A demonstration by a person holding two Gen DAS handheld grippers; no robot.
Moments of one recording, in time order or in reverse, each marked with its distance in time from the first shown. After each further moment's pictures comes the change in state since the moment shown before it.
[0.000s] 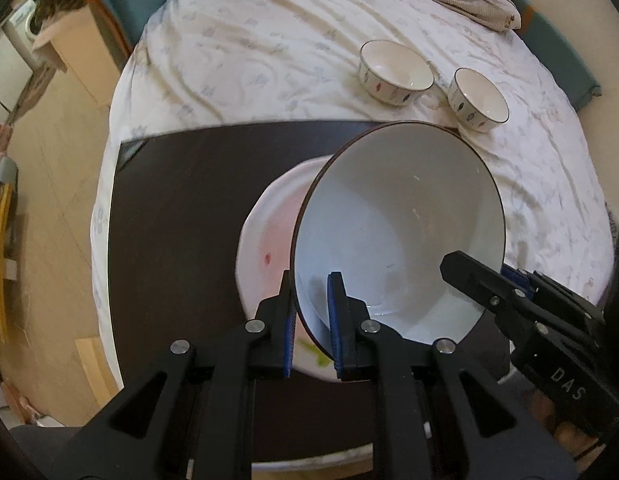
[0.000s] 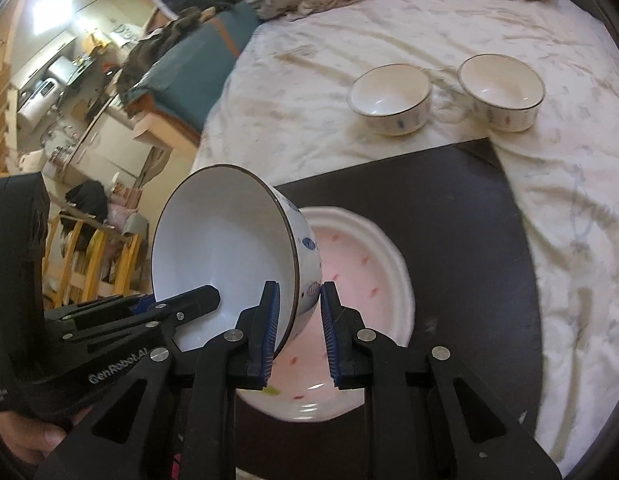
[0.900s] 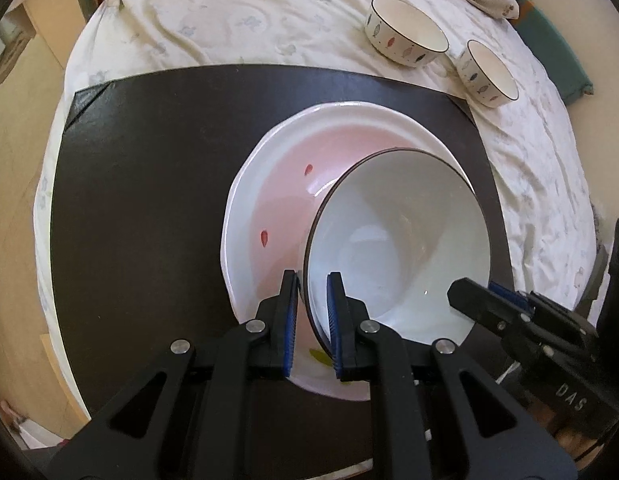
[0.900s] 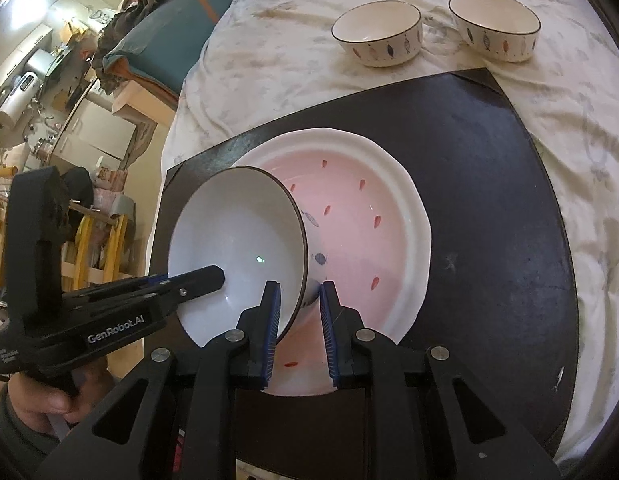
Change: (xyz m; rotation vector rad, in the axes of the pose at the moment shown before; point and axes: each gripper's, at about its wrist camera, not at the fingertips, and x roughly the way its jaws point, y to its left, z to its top) left arm 0.061 0.024 -0.007 -0.012 0.078 -0.117; right arm 0.037 -0.010 -0.038 0.064 0.100 -0.047
